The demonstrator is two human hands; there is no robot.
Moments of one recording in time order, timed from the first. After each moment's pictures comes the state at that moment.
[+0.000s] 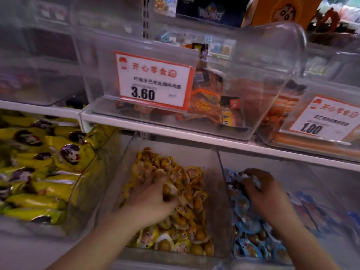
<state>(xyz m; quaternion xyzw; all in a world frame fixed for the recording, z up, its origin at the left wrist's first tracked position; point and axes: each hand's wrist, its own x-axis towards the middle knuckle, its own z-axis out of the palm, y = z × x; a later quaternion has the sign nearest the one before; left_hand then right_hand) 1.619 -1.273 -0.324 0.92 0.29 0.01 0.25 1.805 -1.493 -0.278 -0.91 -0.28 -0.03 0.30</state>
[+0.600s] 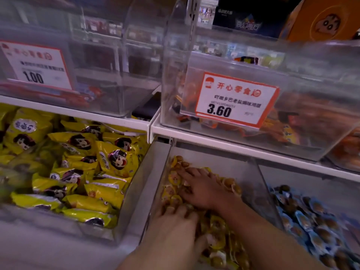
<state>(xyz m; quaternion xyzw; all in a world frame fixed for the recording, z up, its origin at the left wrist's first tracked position) 1.554 -1.281 -0.313 0.97 0.21 -0.02 0.11 1.741 -1.282 -0.327 -0.81 -0.58 0.08 -0.01</state>
